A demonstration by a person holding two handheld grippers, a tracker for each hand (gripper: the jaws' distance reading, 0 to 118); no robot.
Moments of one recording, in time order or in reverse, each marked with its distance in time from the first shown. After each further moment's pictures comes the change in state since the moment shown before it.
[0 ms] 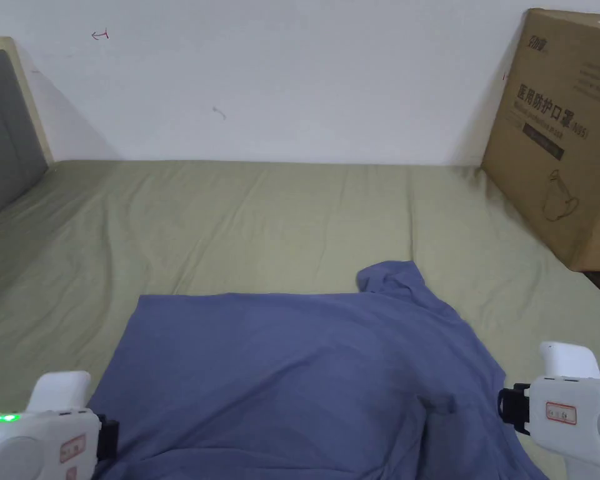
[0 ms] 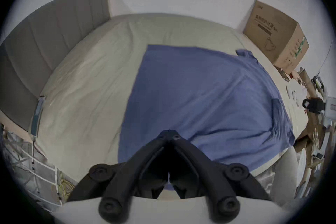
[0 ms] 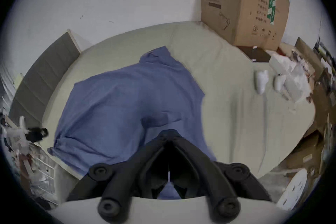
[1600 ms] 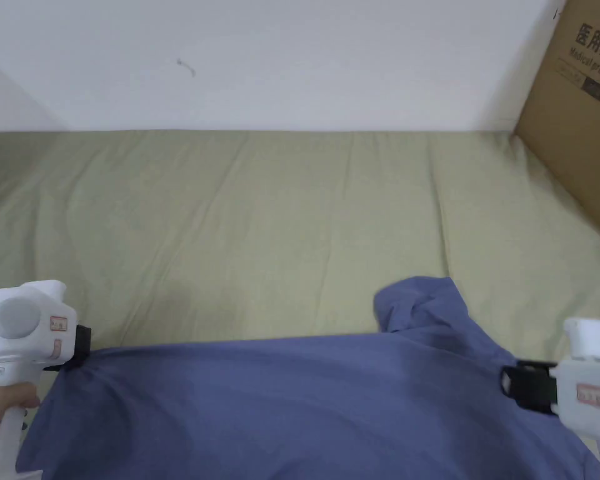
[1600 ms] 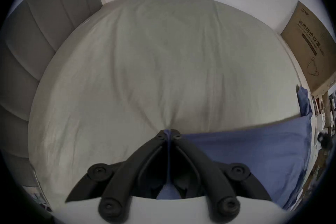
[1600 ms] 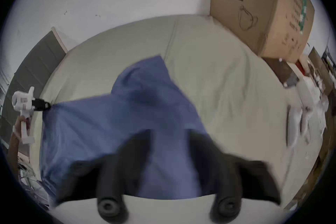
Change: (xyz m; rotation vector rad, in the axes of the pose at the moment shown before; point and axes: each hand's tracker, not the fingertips) left arm -0.037 0.238 -0.259 -0.185 0.101 0.023; right arm -0.022 0.151 -0.155 -0.042 -0.051 0.054
